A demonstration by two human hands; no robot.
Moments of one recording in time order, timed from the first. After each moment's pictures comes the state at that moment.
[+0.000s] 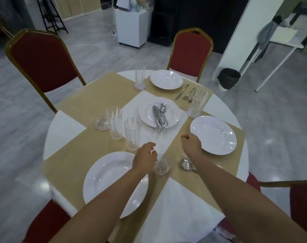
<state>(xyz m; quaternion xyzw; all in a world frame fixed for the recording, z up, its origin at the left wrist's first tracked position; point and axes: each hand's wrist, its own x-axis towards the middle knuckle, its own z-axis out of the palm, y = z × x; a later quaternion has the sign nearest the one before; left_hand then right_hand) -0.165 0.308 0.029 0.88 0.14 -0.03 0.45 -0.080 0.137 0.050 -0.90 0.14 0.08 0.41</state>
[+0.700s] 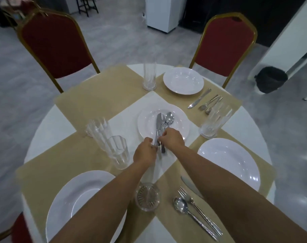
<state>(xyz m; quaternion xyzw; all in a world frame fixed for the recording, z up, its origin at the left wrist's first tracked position) -0.012 0.294 -0.007 0.85 0.32 -0.07 0.42 0.080 0.205 0.011 -0.93 -0.08 0.24 0.28</state>
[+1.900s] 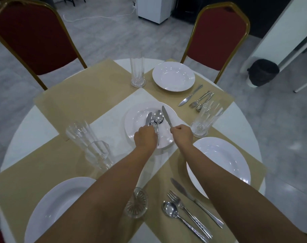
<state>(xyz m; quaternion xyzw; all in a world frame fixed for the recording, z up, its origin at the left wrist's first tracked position) 0.065 0.271 0.005 0.95 0.24 -0.05 0.18 0.115 0.153 0.015 -0.87 0.10 0.17 0.45</state>
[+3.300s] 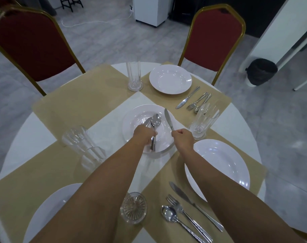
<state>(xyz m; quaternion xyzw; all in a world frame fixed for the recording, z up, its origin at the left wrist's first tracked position) 0.100 0.288 0.015 0.70 0.43 -0.16 0.54 0.118 0.140 0.006 -0.84 0.14 0.16 0.50</state>
